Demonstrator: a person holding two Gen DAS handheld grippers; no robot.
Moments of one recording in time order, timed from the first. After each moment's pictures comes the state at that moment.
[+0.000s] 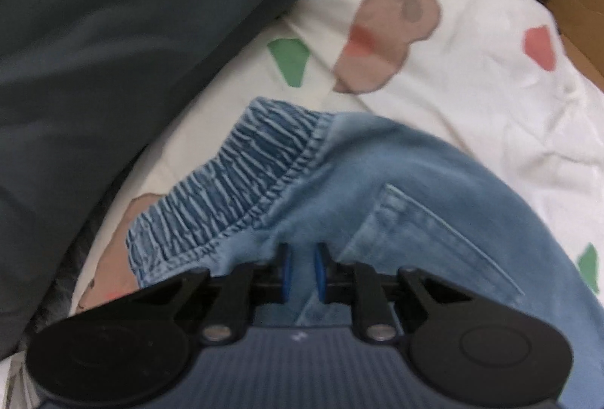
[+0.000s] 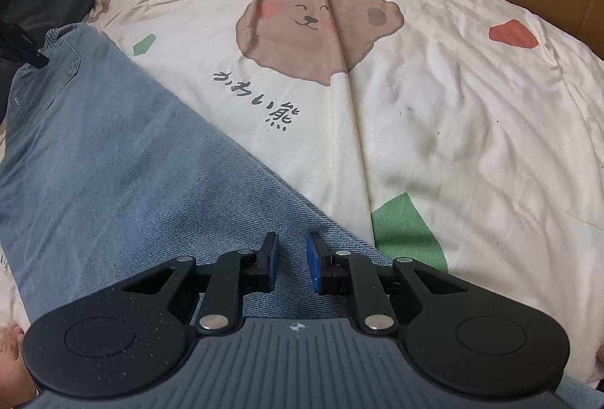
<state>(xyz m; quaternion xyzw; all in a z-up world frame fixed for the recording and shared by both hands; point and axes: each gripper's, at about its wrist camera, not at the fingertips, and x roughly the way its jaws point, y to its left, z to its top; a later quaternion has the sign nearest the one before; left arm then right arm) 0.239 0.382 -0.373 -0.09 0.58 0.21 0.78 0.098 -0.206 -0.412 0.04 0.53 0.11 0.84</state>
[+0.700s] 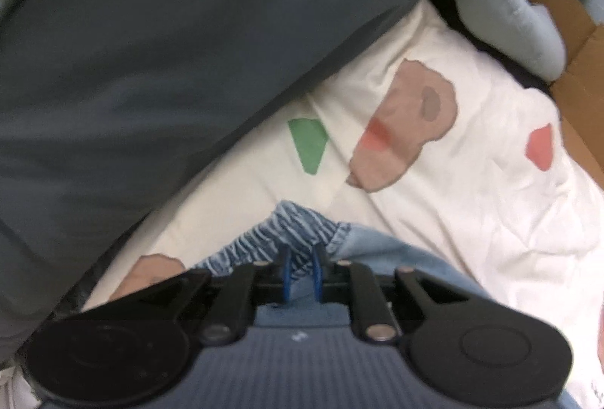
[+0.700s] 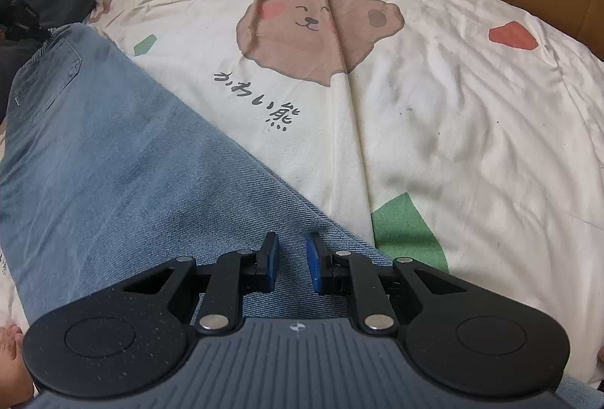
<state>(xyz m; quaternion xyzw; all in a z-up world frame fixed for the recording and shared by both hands) 0.269 0.418 -0.338 -0.15 0.52 0.24 0.80 0.096 -0.206 -0.414 0.04 0.52 0.11 0.85</state>
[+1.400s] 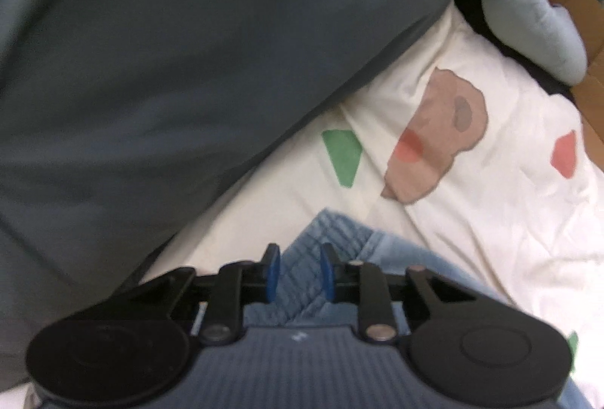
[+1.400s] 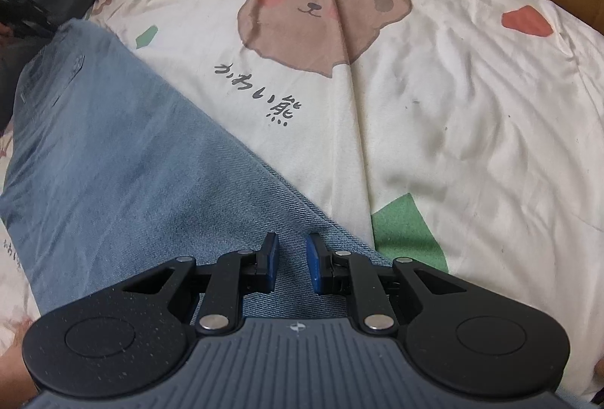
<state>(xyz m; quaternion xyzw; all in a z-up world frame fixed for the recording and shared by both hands) 0.257 0.447 -0.311 -0.14 0.54 0.25 0.79 0.114 -0.212 -0.414 0.05 0.56 0.13 0.82</state>
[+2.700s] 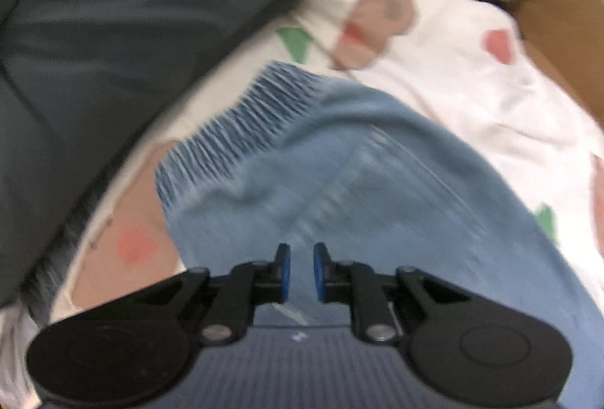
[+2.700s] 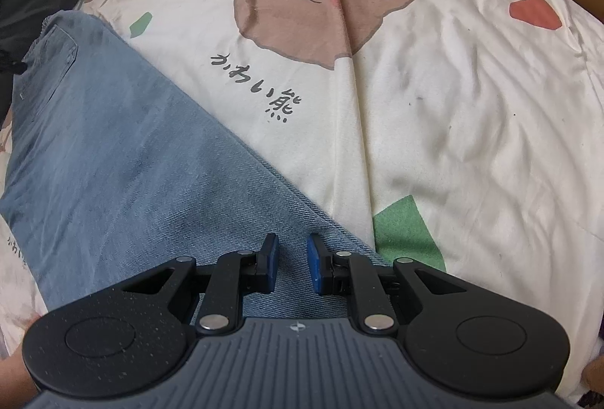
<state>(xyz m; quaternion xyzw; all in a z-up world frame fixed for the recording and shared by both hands) 0.177 0.378 -0.312 -0.16 0.56 0.18 0.79 0.125 -0.213 -0.406 0.05 0.59 0.13 0.79</state>
